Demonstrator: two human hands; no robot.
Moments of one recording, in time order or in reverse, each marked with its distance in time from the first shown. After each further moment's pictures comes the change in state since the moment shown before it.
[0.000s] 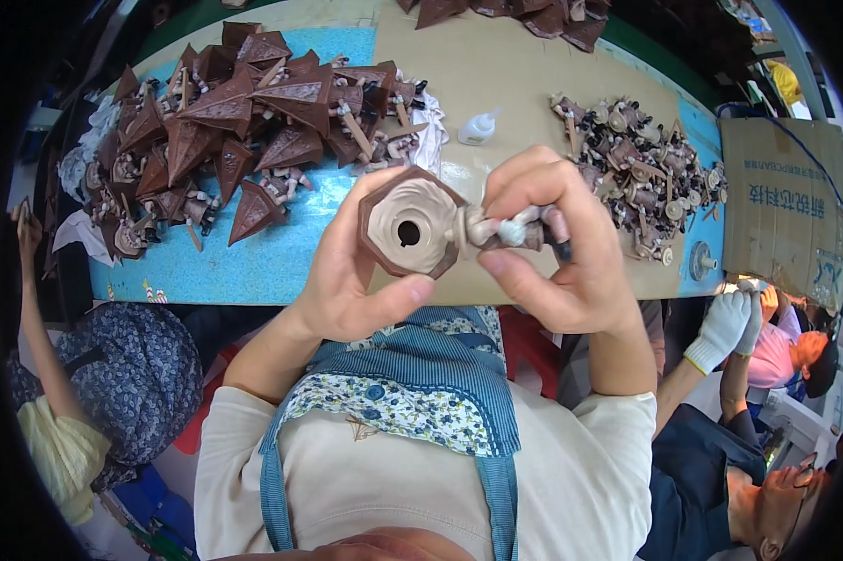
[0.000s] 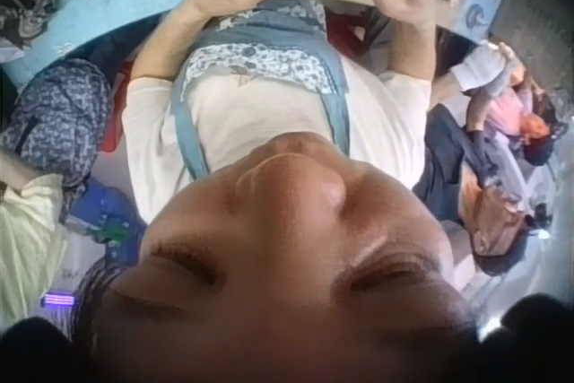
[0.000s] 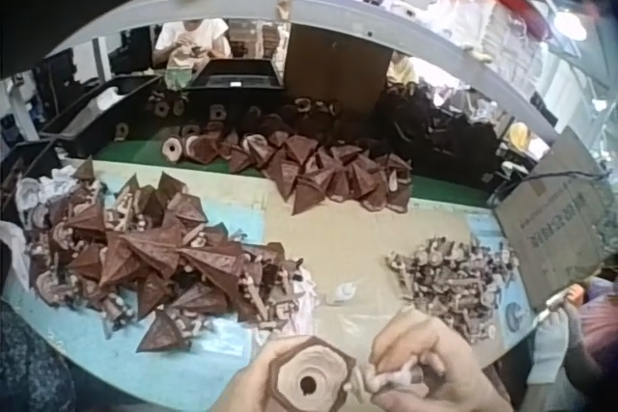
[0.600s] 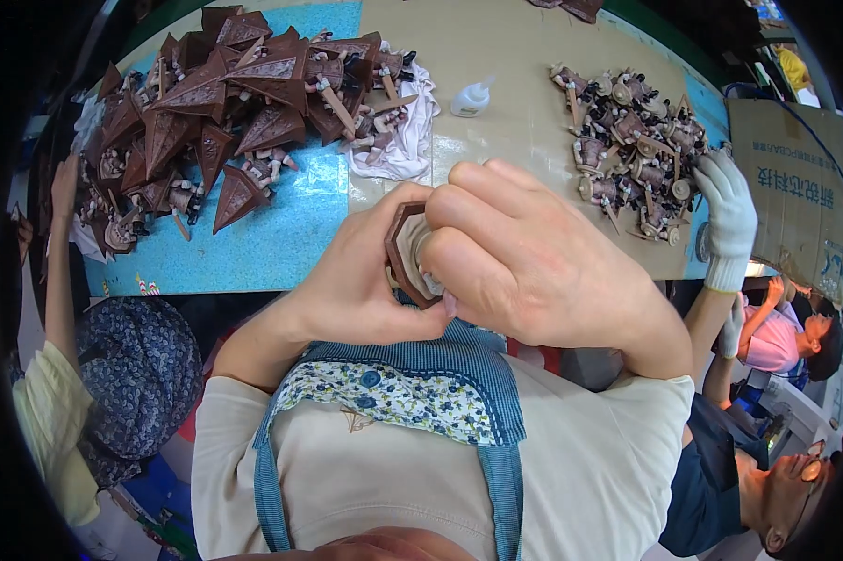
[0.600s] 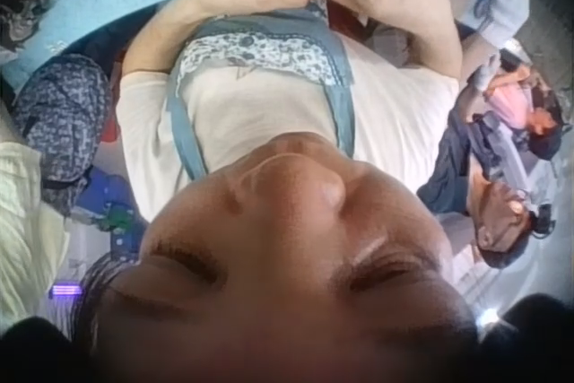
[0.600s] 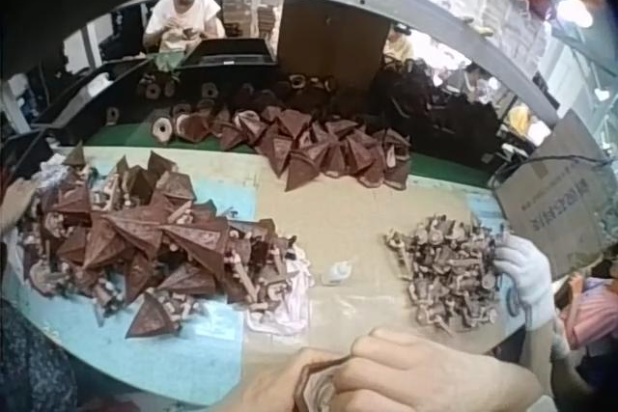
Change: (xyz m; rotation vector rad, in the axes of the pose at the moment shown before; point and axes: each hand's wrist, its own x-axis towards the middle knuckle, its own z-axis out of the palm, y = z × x) left_hand 0.007 0.019 0.015 0.274 -0.260 -0.263; right_hand 0.012 -0.018 0.006 -0.515 -0.383 -0.257
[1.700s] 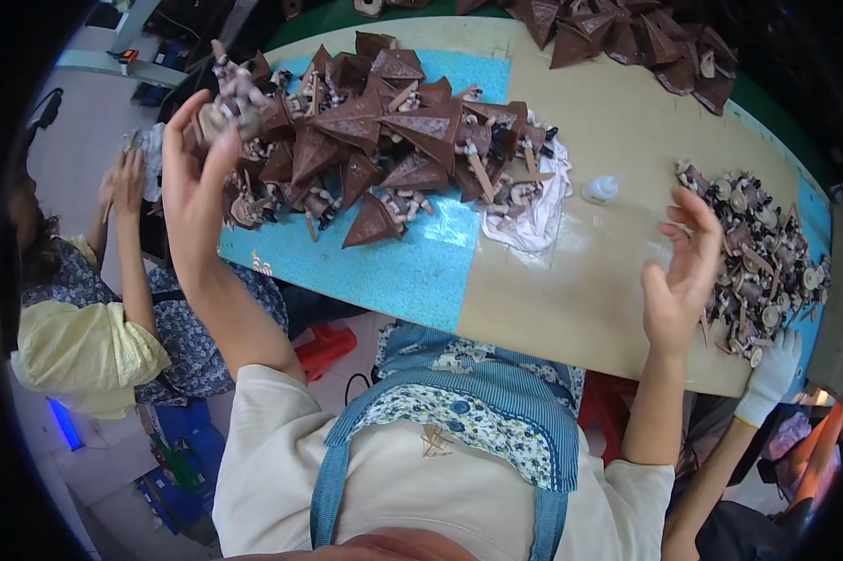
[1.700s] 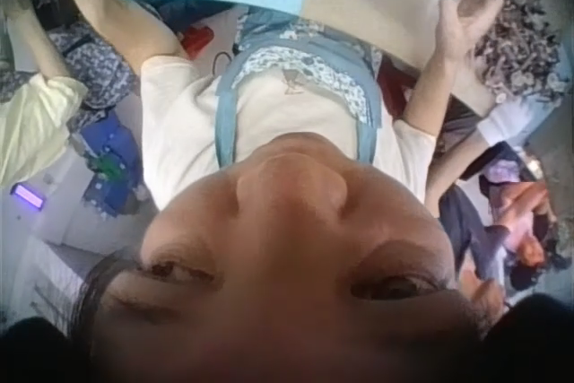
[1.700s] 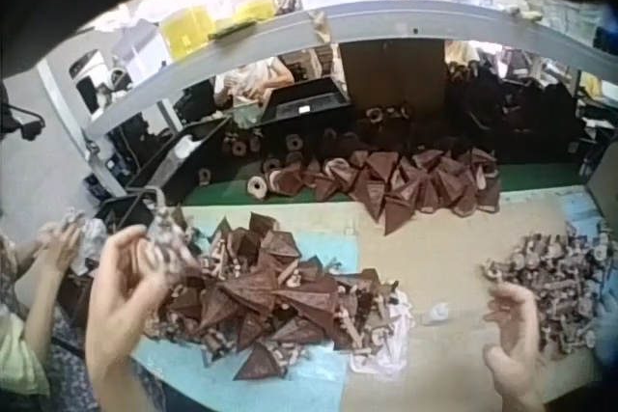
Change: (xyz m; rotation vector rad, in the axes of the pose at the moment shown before) left_hand -0.053 0.072 -0.174 0.603 0.866 0.060; right_hand -0.062 0.084 0.064 0.423 0.873 0.474
